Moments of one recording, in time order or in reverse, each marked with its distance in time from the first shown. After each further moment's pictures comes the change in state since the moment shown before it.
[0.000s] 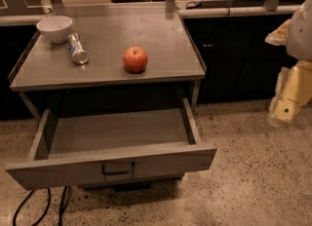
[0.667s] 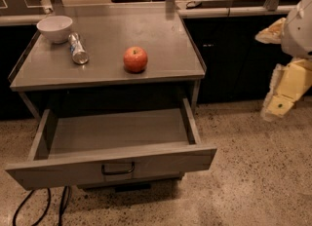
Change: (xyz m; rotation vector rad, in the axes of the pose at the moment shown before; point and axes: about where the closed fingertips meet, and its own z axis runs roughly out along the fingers) arm -0.009 -0.009 0.009 -0.019 -0.093 -0.042
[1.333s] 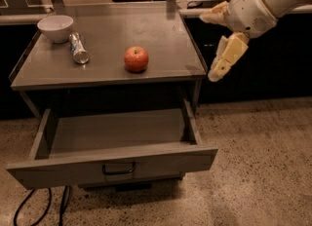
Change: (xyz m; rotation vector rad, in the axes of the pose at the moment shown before) arm -0.094 -0.091 0.064 -0.064 -0.396 -0.184
